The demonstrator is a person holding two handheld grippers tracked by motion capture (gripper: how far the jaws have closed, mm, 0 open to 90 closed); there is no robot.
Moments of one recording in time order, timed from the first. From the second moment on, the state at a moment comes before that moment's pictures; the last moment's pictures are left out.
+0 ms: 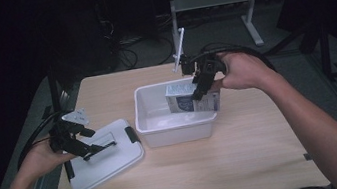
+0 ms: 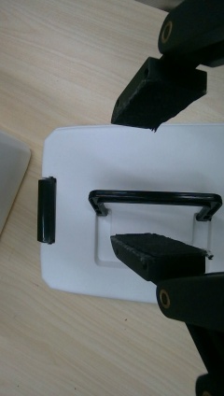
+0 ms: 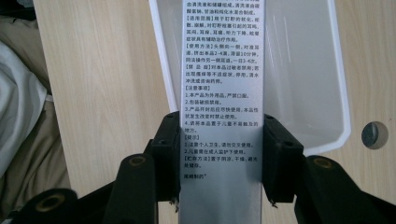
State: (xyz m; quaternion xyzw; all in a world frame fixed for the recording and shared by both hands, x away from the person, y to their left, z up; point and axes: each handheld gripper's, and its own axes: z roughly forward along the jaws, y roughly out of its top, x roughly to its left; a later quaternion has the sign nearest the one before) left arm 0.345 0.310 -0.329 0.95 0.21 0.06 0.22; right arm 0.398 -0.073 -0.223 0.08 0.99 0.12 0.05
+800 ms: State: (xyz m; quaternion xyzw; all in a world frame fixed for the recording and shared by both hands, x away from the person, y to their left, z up) left arm 0.343 0.310 -0.330 0.95 0.22 0.06 0.23; right arm 0.410 -0.055 -0.239 0.06 0.99 0.13 0.04
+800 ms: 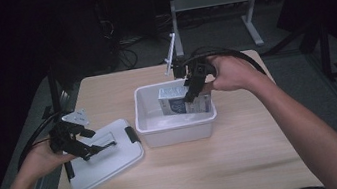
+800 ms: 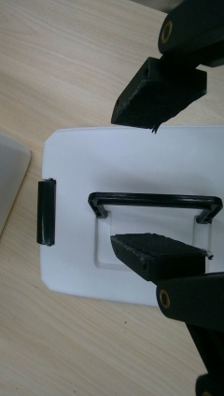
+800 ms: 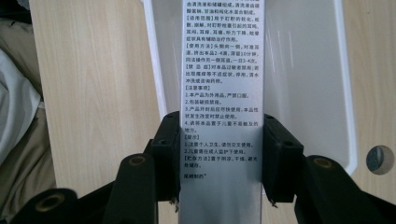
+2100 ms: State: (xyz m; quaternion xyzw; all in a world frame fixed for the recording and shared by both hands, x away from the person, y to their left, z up) left arm 0.343 0.318 -0.332 0.94 0.23 0.06 0.23; right arm 0.420 -0.043 -0.276 0.06 0.99 0.11 0.03
